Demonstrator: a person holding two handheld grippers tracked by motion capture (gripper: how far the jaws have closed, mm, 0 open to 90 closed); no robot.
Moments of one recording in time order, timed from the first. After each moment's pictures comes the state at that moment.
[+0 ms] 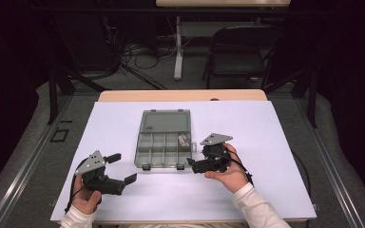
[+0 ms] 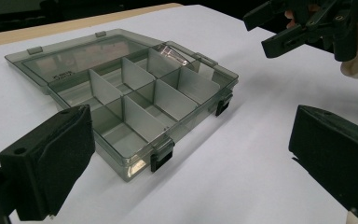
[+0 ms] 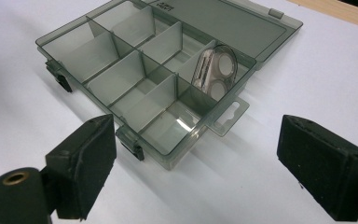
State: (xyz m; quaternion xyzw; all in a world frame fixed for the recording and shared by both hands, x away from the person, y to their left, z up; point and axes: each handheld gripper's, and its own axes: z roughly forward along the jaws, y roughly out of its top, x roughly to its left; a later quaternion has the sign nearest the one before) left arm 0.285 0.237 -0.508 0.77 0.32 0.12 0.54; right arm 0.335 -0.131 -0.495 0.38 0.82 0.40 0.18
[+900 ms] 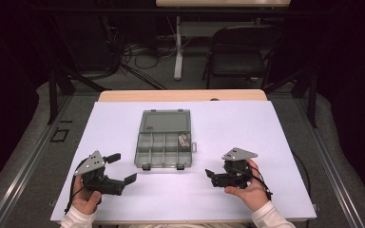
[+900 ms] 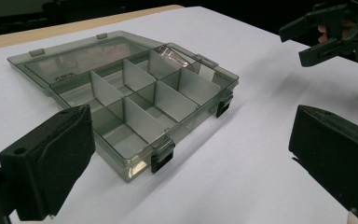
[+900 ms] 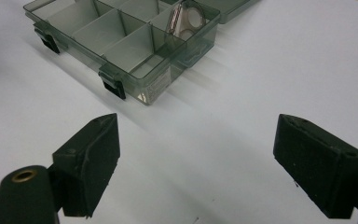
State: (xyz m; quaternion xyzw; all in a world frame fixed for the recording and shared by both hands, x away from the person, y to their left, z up) left arm 0.284 0.237 -0.507 0.77 0.32 0.12 0.53; right arm 0.292 -0.184 -0.509 0.41 0.80 0.40 0.19
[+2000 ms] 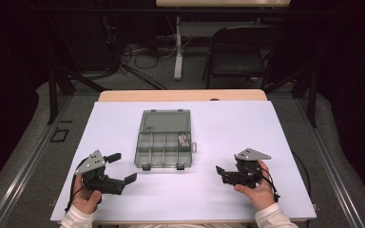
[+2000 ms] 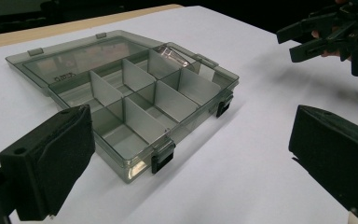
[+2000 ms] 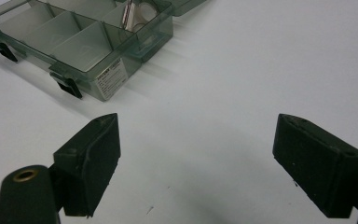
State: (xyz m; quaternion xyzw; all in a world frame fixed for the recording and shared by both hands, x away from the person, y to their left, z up) left arm 0.286 0.237 -0.508 0.77 0.32 0.12 0.54; right arm 0.299 -0.217 -0.527 0.45 0.76 0.42 0.20
